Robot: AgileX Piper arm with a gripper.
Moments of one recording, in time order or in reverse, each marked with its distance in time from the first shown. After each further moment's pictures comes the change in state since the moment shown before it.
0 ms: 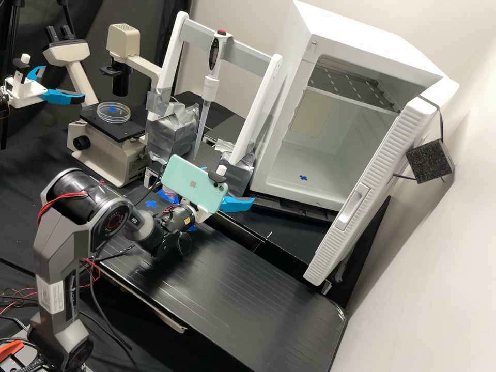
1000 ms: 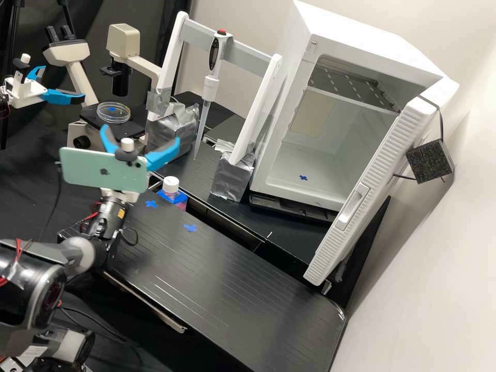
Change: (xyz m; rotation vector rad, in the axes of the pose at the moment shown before) arm -0.135 -0.027 -0.109 -0.092 0.680 -0.111
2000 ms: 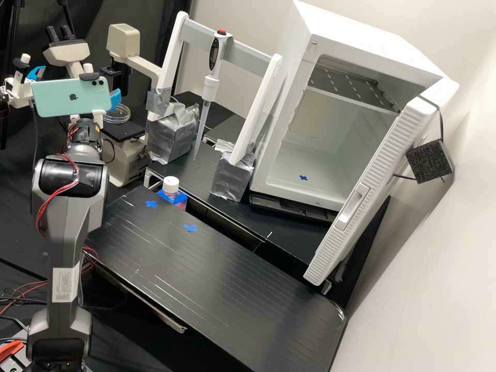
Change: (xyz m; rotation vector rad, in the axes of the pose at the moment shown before) arm 0.210 -0.098 -0.027 0.060 -0.011 -0.414
